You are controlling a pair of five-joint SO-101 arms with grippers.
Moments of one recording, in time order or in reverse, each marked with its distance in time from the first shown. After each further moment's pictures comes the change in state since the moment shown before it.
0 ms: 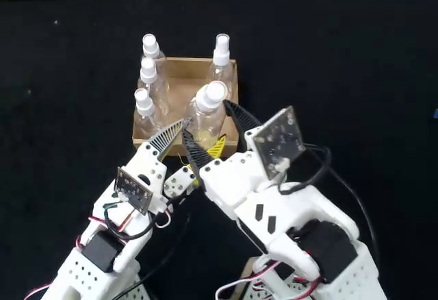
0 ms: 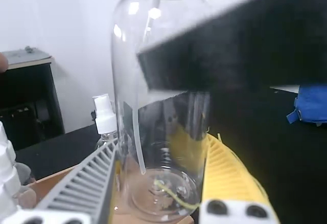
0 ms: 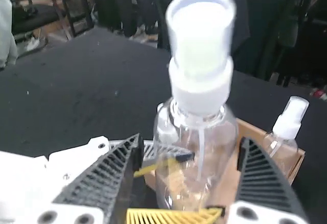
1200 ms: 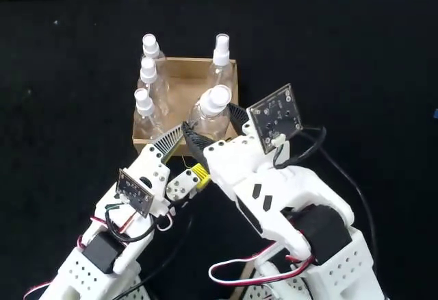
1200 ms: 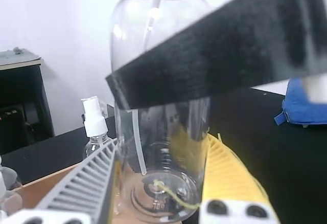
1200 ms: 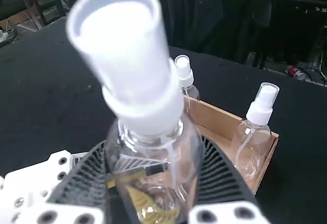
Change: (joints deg) left arm 2.5 0.0 0.0 0.0 0.4; right arm 5.9 6.2 -2.4 -0.2 0.0
